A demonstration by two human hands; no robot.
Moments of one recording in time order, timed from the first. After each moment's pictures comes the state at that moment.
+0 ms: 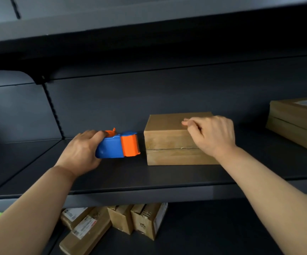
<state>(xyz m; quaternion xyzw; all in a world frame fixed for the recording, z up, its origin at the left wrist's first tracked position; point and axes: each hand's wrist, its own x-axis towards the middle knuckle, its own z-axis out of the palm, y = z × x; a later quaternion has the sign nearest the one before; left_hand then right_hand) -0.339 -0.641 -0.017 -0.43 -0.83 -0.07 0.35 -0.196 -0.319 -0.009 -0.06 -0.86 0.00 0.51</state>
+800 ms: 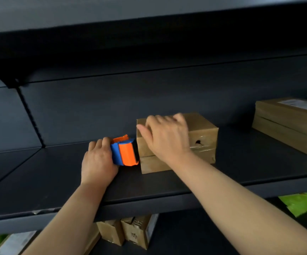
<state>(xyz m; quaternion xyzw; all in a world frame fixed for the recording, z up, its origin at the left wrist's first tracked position) -0.333 -0.559 -0.054 -0.27 -0.89 -0.18 0.32 -0.244 -0.377 -0.010 -0.05 -0.78 -0.13 0.60</state>
